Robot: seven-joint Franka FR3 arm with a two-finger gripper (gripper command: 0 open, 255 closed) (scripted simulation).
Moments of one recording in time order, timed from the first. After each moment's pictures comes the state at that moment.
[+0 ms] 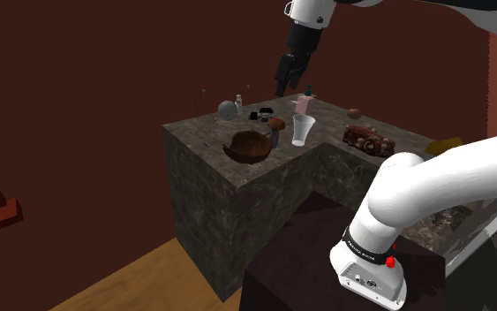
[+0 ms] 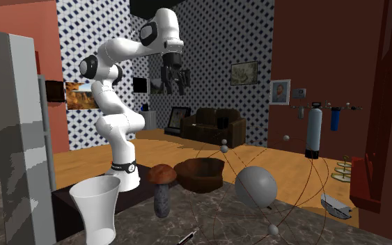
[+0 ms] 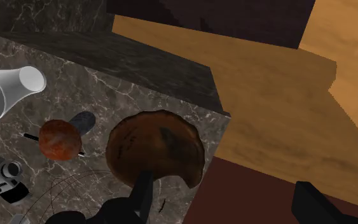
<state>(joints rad) -0.01 -0.78 0.07 -2.26 0.03 1.64 -0.09</state>
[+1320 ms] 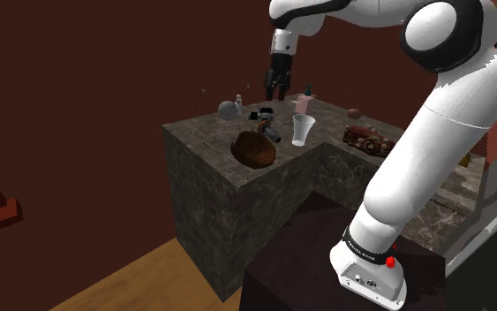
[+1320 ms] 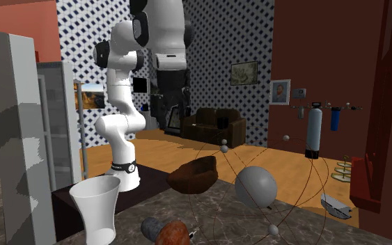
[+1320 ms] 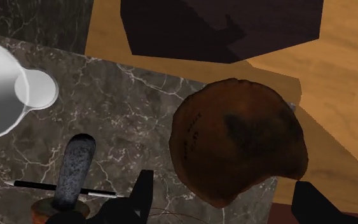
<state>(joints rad) -0.10 -0.09 -0.26 -1.86 0.13 1.59 -0.39</state>
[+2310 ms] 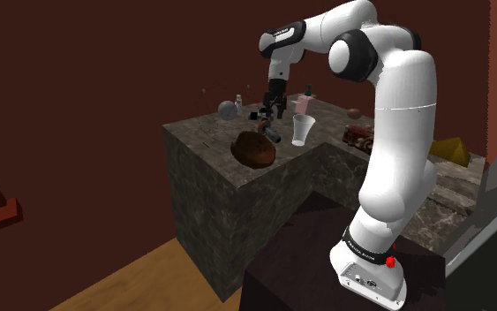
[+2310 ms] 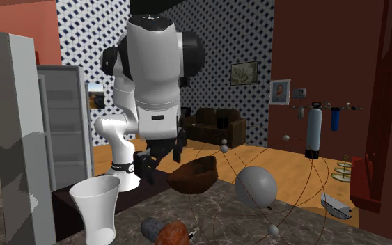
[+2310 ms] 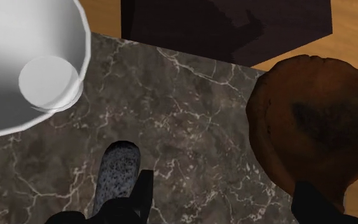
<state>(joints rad) -0.23 0.38 -0.34 -1.54 0.27 1.49 -0.55</state>
